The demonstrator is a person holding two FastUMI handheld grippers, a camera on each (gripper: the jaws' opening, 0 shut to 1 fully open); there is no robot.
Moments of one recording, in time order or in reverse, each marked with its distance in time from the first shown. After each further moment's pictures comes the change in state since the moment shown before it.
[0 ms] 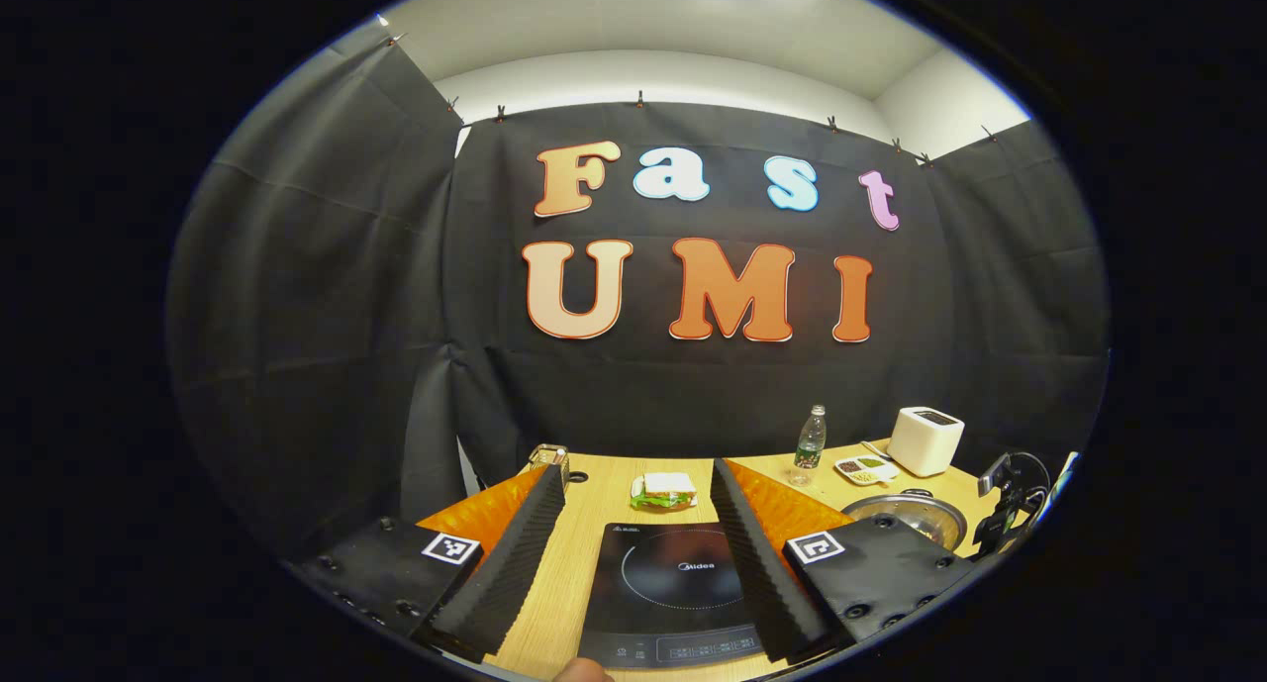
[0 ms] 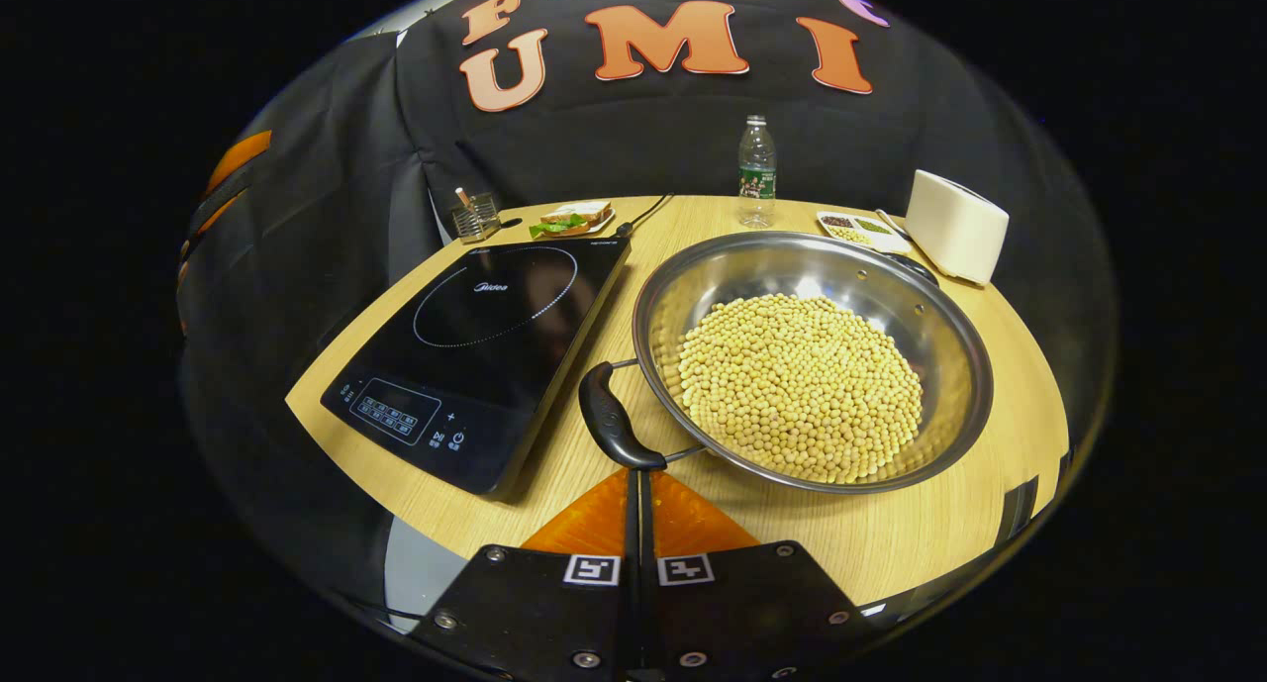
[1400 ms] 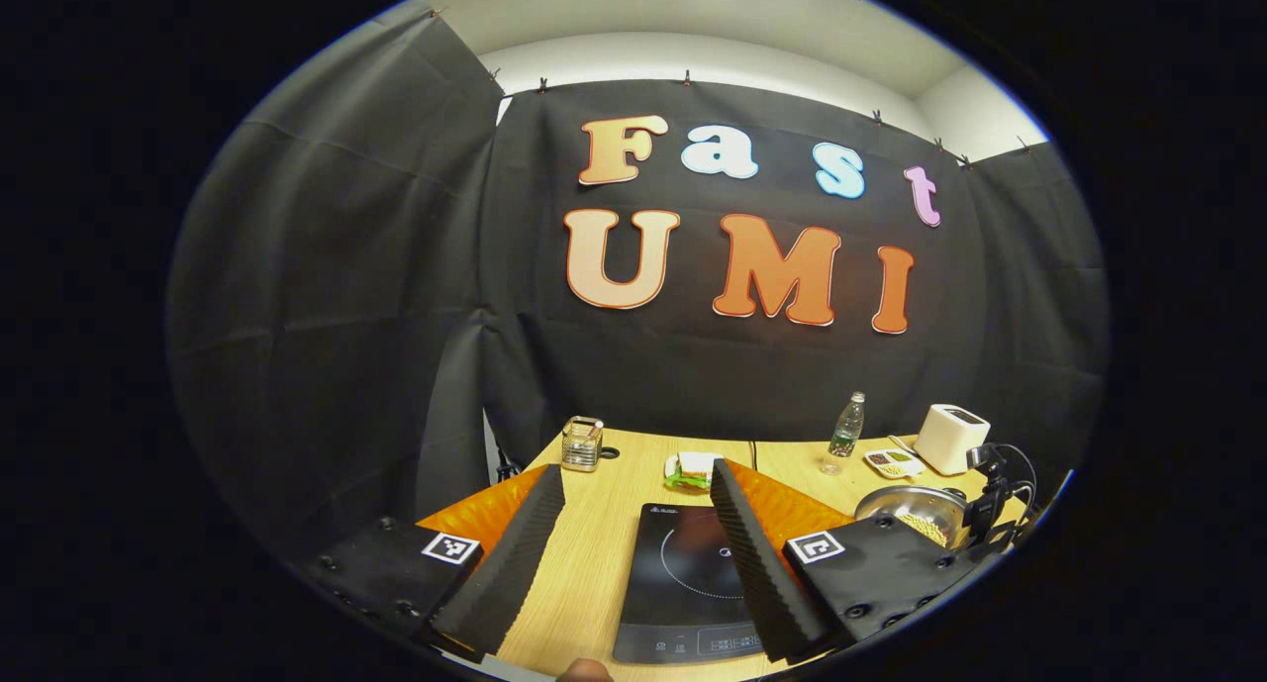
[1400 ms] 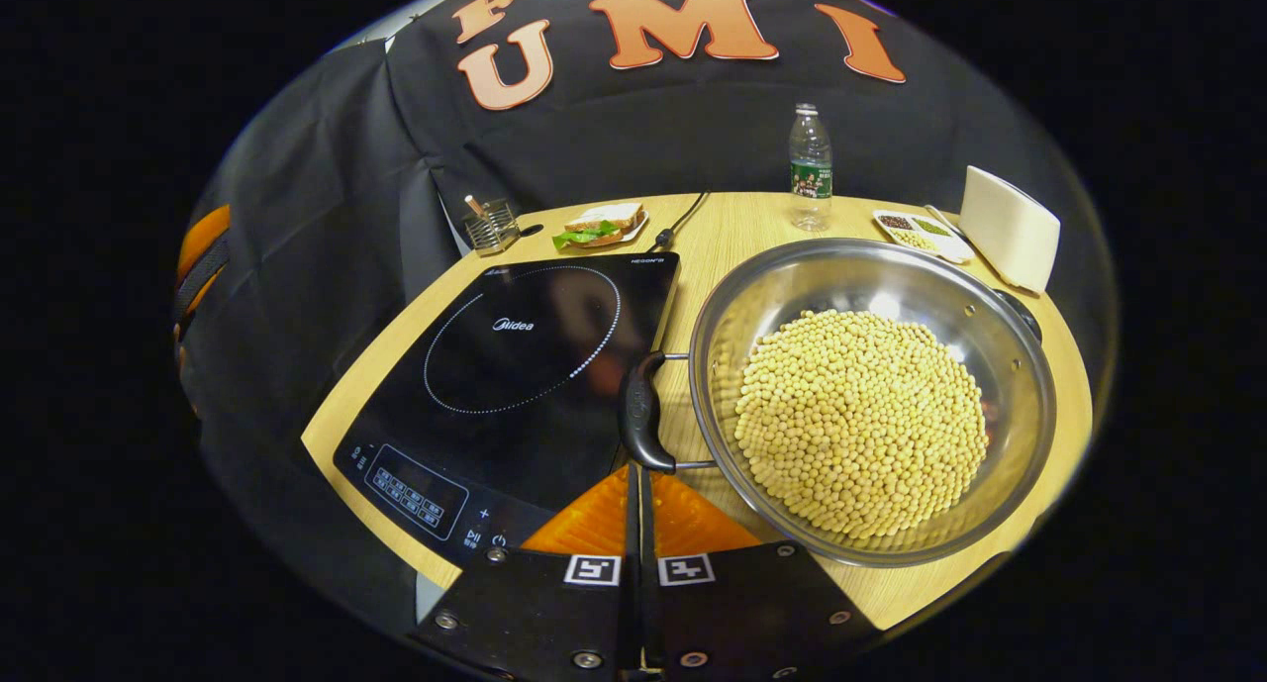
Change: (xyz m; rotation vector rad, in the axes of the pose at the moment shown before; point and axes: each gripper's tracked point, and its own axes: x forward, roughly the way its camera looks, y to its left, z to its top) left arm 0.019 0.060 -0.040 -0.070 0.083 0.071; right arm 0.057 0.040 0.045 0.029 0.026 0.079
